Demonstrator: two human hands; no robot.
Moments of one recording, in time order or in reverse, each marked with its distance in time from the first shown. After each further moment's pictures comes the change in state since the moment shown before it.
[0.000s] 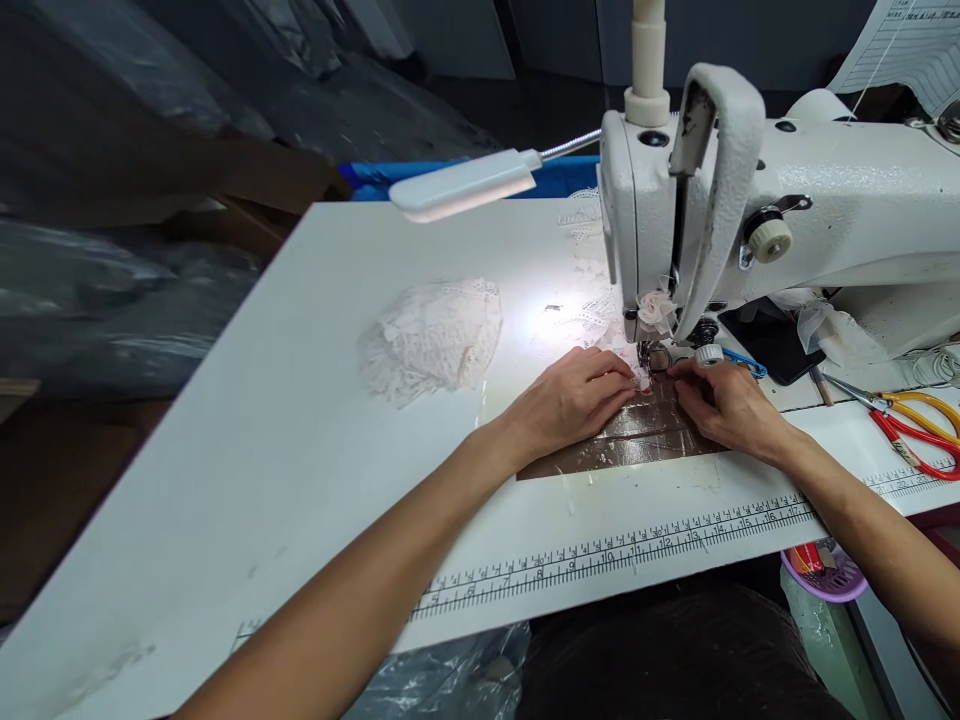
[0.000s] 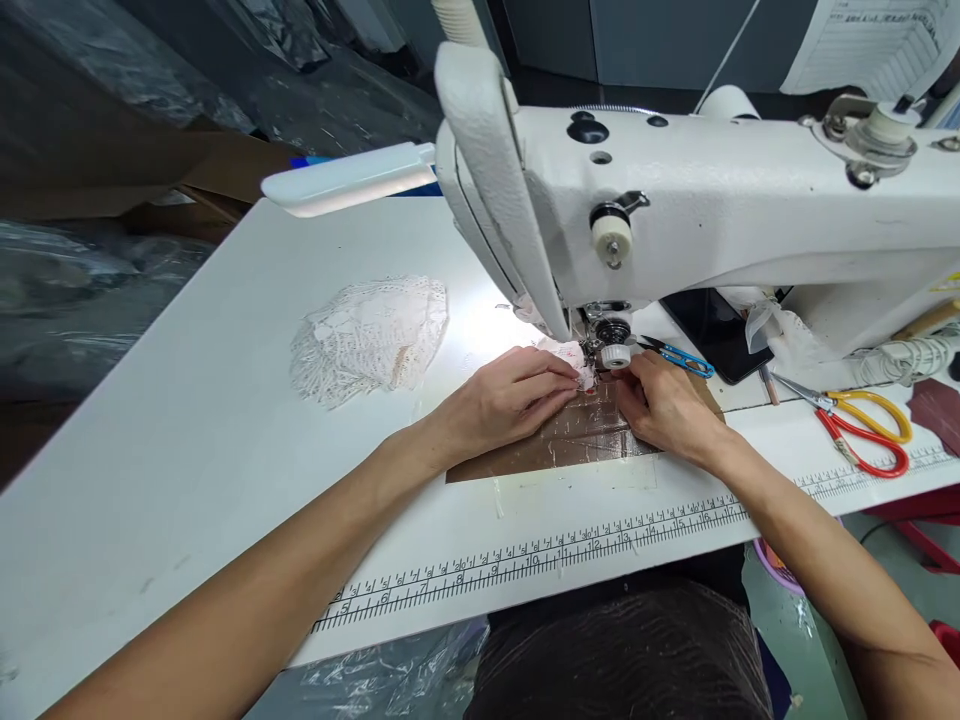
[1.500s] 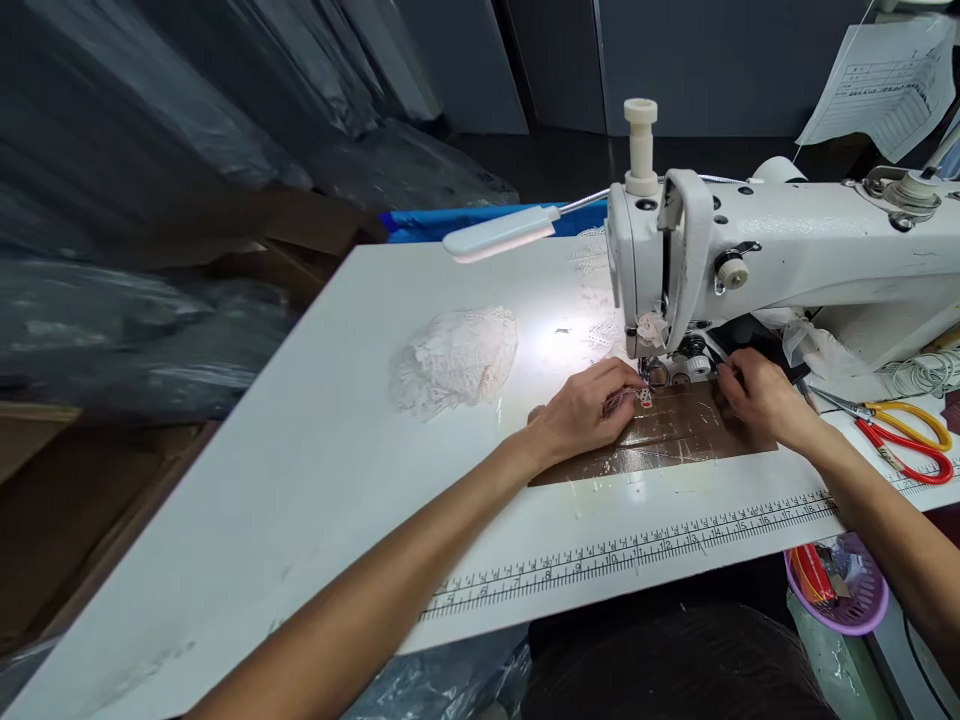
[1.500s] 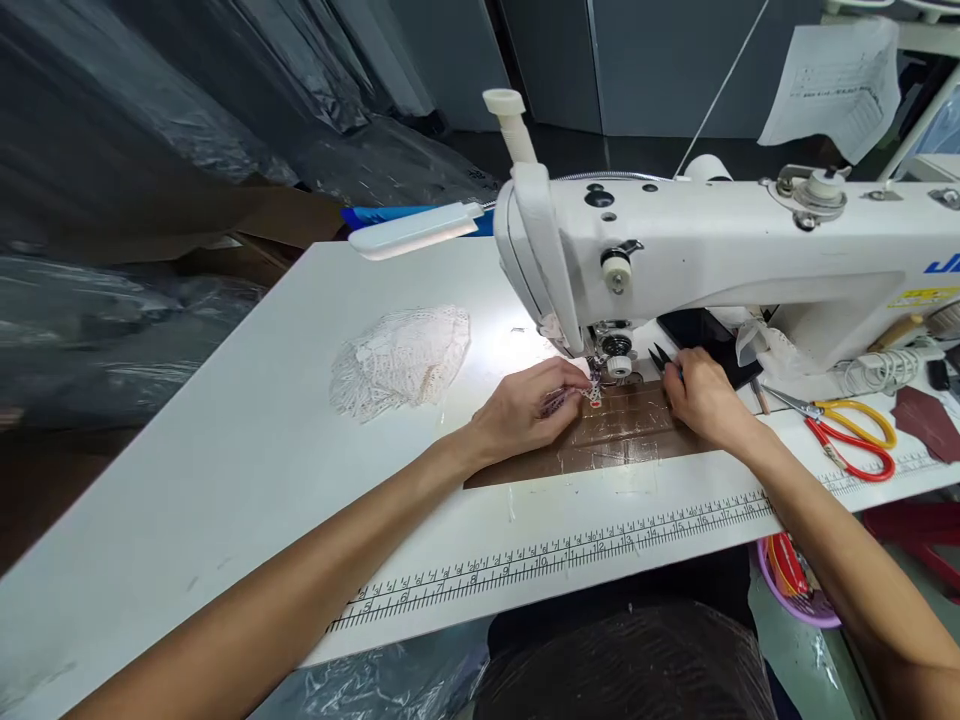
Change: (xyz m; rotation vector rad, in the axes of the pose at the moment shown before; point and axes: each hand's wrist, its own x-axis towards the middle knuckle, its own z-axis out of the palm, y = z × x) left_hand 0.007 0.004 0.009 -0.159 0.158 -0.086; right_hand -0.003 0.017 -0.032 -0.186 0.030 0.246
